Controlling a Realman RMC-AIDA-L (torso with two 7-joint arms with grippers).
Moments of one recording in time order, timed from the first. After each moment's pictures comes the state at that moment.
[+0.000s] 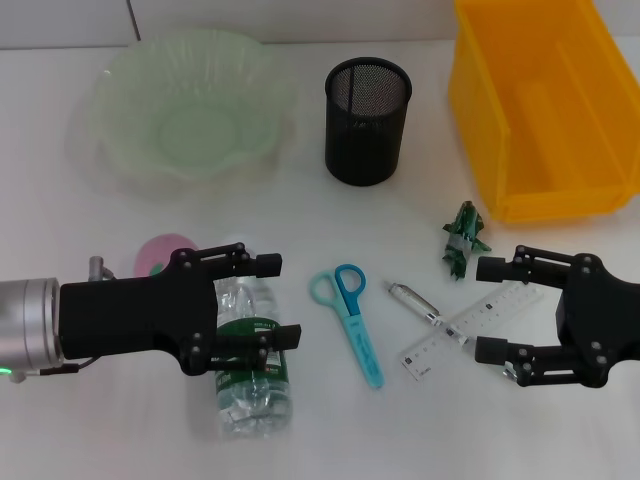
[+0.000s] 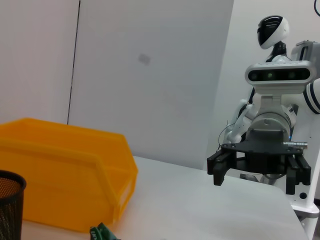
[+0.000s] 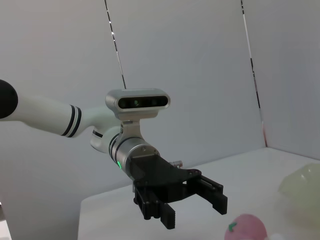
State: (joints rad) left arm -0.35 -2.07 1.02 0.66 1.73 1.70 -1.16; right arm 0.37 2.08 -0.60 -0.65 -2.01 -1.93 1.11
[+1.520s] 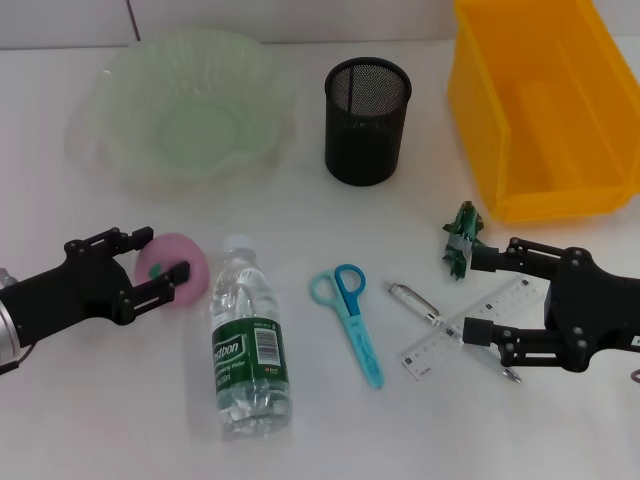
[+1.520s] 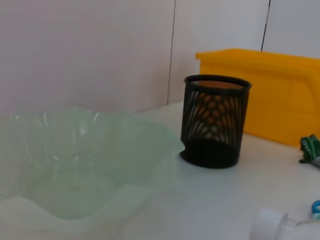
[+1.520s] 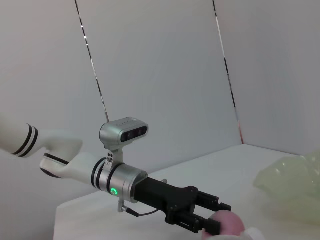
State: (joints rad) left arm -0.30 -2.07 0.80 0.49 1.74 1.28 -0.98; right arm 0.37 2.09 -0.59 -0.60 -2.00 -1.85 1.11
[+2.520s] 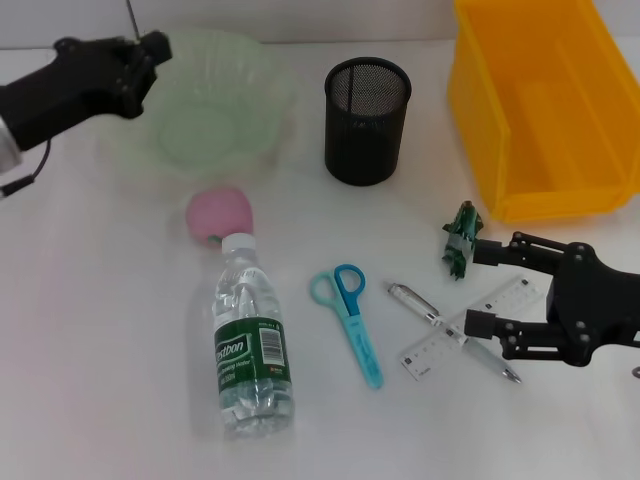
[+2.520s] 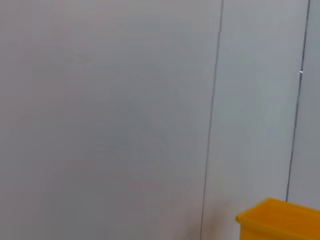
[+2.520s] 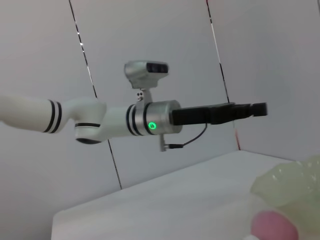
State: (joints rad) left arm -0.48 -2.07 0.81 0.68 1.55 1.27 -1.24; right arm 0.37 2.09 -0.59 -0.60 -1.98 -1.85 1.12
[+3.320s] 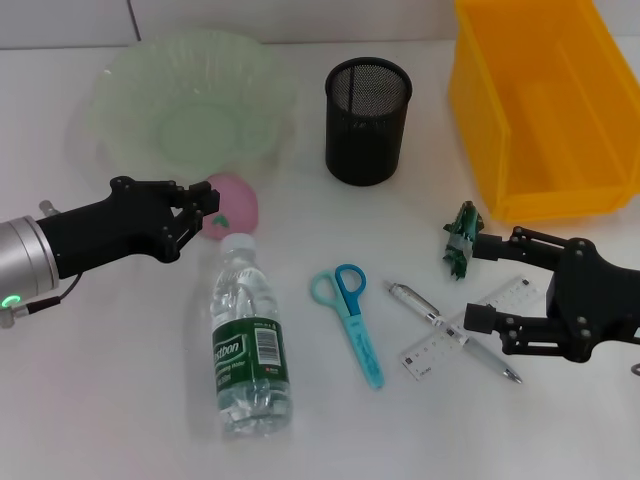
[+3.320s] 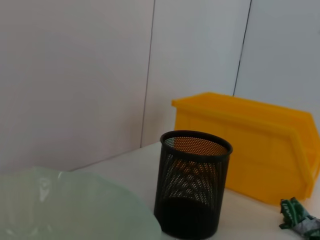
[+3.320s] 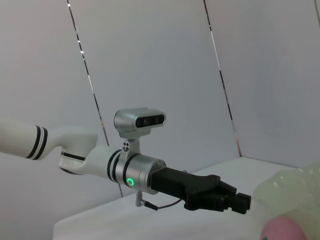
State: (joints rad) left arm -0.35 -2.07 1.03 0.65 1.60 1.25 -1.20; right arm 0.37 2.08 -0.59 -0.58 -1.96 -1.85 1.12
